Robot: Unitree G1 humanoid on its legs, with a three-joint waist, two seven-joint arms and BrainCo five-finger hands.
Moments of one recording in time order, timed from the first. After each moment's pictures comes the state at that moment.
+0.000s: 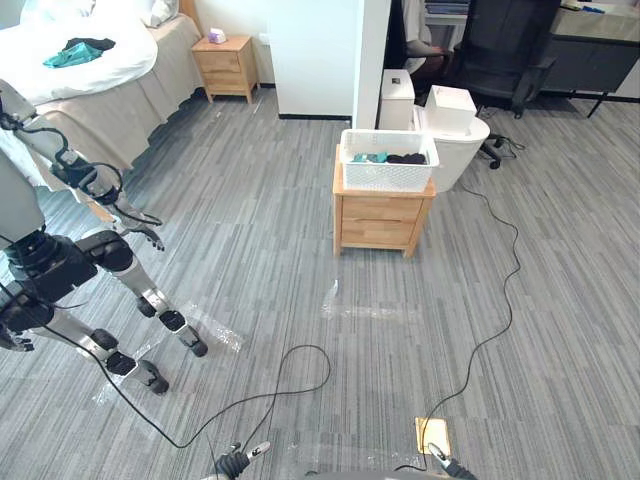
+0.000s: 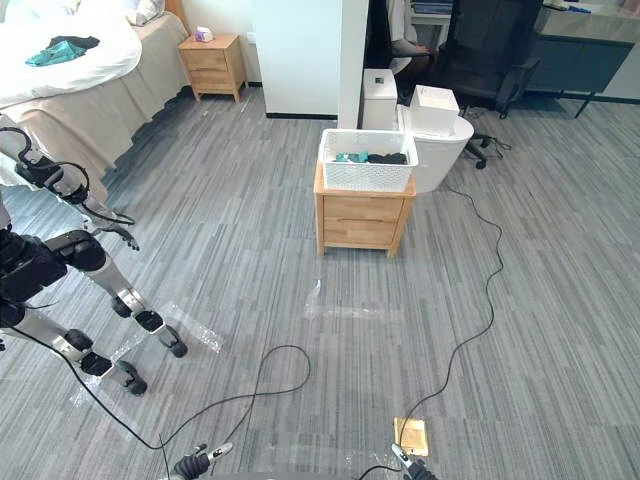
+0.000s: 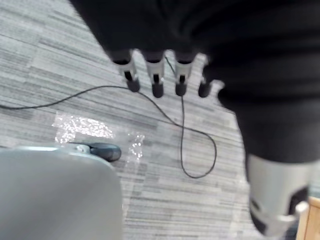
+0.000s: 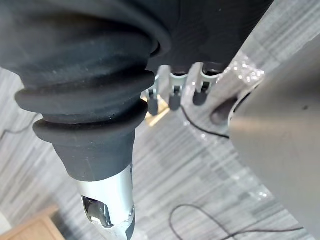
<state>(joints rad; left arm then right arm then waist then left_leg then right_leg) 0.09 0.12 0.08 1.18 -0.12 -0.09 -0.04 0.06 -0.03 -0.51 1.23 0.30 -0.04 0.14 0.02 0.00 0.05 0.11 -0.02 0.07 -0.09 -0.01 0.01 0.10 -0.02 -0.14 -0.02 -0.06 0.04</state>
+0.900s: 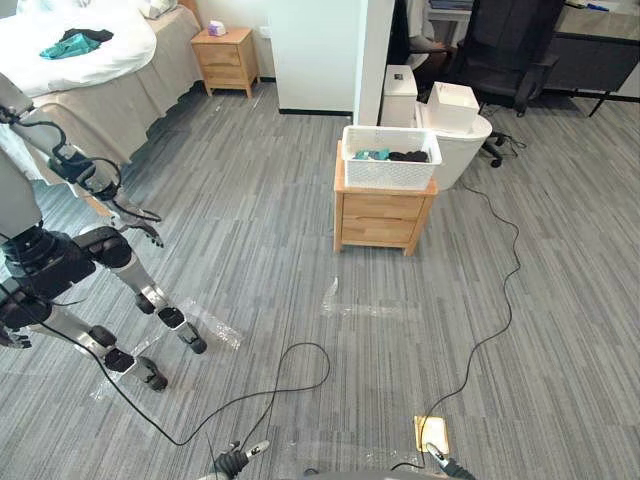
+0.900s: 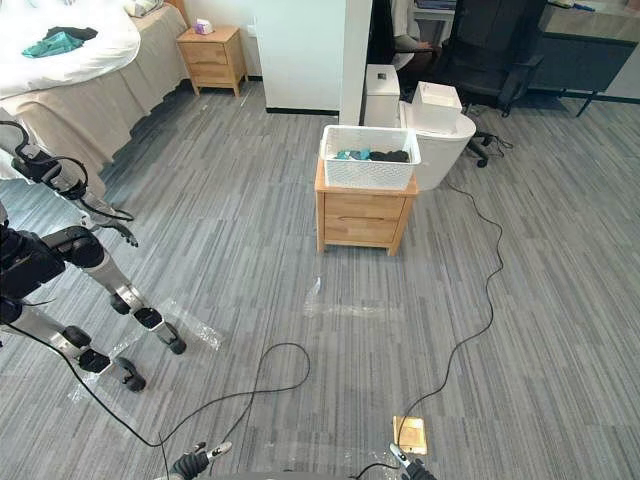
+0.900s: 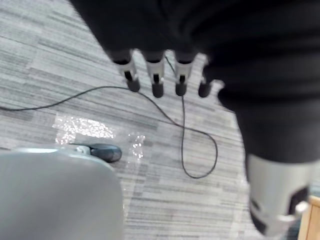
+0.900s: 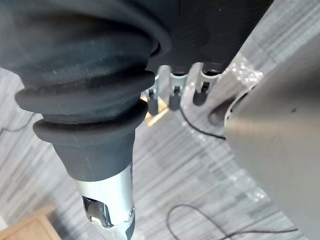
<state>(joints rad) 0.08 0.12 0.08 1.18 -0.12 -0.09 -0.04 0.06 -0.03 -0.52 1.23 0.30 -0.04 0.14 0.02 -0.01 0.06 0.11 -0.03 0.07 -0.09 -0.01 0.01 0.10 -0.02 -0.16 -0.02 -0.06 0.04</state>
